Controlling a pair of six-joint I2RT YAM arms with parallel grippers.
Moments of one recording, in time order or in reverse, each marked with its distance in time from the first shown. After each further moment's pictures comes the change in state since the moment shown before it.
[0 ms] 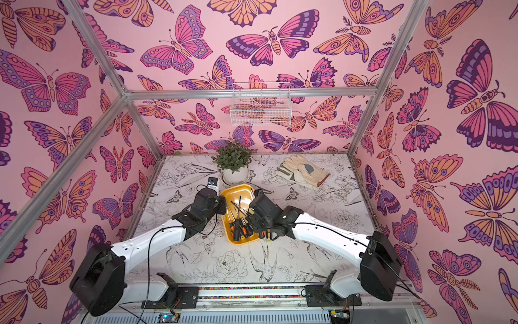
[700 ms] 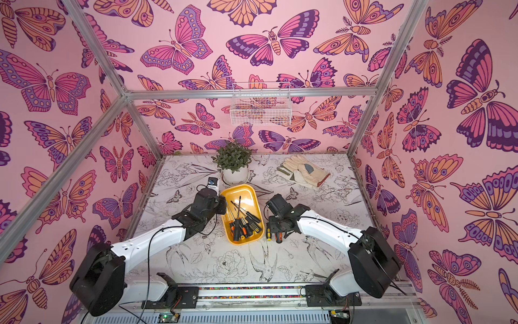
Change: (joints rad) left arm 0.000 0.000 0.000 0.000 0.000 0.000; right arm -0.203 0.064 -0.132 -0.020 -0.084 0.002
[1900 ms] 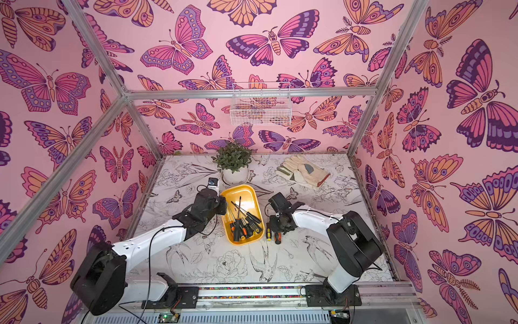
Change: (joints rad) left arm 0.000 0.008 -0.006 0.007 0.000 0.000; right arm -0.093 0.175 -0.014 0.119 -0.123 -0.003
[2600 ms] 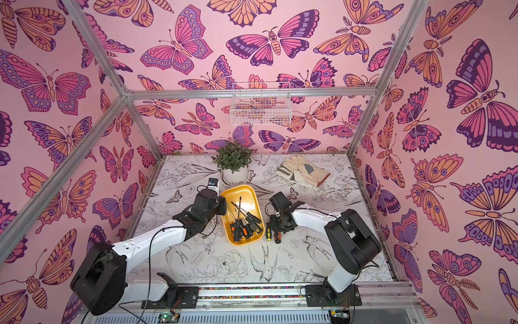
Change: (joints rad) left arm 0.000 0.000 -0.005 0.006 0.000 0.000; right arm -0.023 0.022 0.003 0.024 -0.048 0.003
